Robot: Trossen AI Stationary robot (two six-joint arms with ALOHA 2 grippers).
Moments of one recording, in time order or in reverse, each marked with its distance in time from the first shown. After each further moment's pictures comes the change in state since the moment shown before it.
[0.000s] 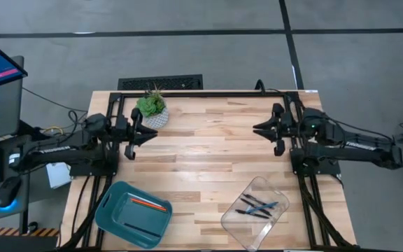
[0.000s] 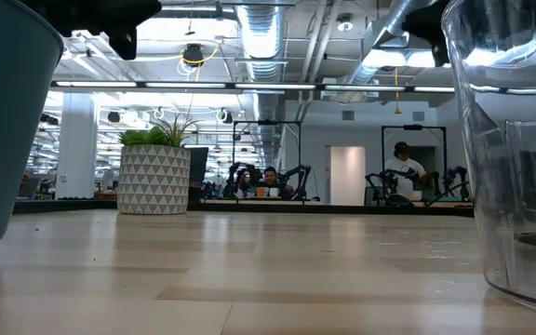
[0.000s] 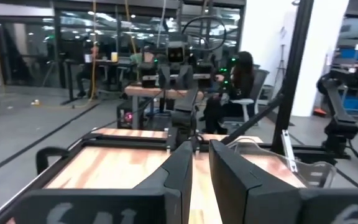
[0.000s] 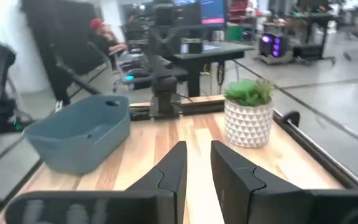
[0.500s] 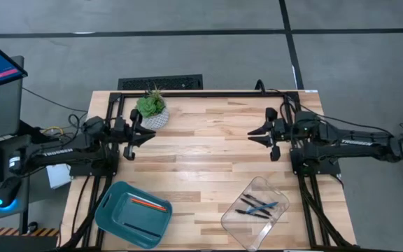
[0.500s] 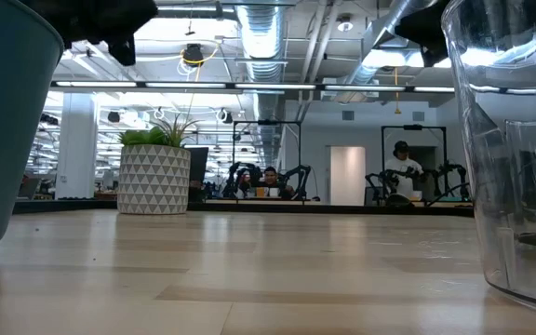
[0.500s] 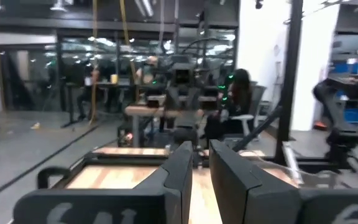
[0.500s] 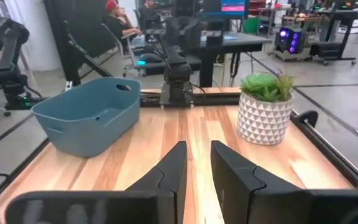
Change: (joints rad) left arm 0.057 -0.018 -0.106 0.181 0.061 -0.001; right arm 0.093 0.098 0.000 0.029 0.005 -0.103
